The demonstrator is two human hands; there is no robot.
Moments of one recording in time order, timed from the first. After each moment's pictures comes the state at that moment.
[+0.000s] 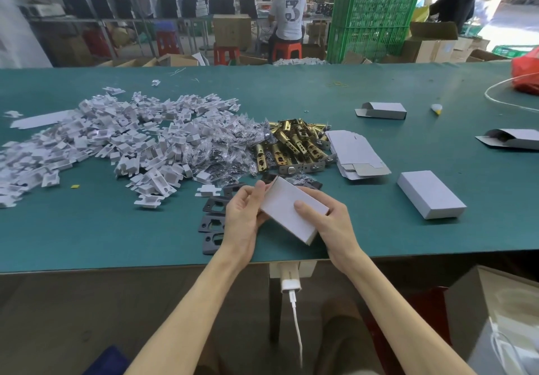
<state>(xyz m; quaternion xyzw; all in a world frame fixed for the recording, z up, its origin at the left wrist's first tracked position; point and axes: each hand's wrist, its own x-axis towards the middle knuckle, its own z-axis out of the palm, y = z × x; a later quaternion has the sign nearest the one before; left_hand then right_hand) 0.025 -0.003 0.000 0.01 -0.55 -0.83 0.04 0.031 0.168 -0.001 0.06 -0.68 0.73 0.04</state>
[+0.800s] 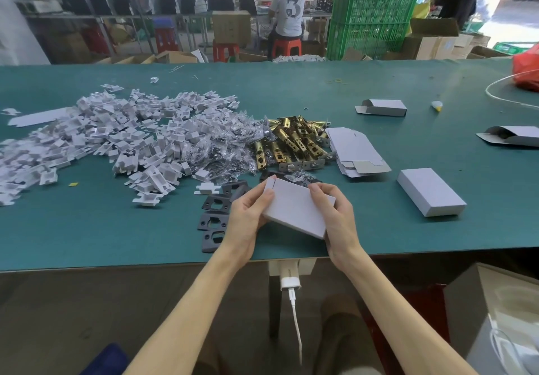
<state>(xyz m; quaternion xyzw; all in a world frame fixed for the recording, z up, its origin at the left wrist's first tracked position) 0.026 -0.003 0.001 0.00 -0.58 -0.81 -0.01 0.031 0.164 -0.001 -0.02 -0.67 0.74 0.08</state>
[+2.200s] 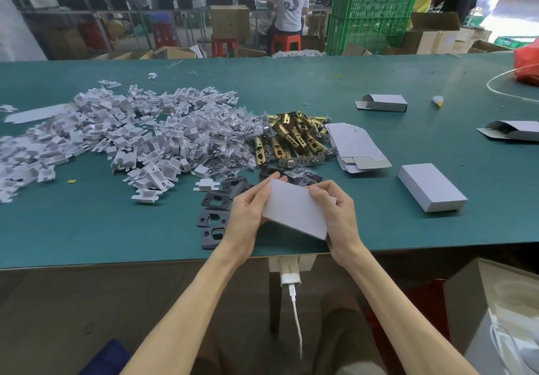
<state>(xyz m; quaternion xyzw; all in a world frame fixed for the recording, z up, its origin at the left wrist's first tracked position) 0.032 -0.002 0.005 -0.02 -0.62 -0.78 -0.01 0.033 0.165 0.003 0.00 -0.69 0.72 0.08</state>
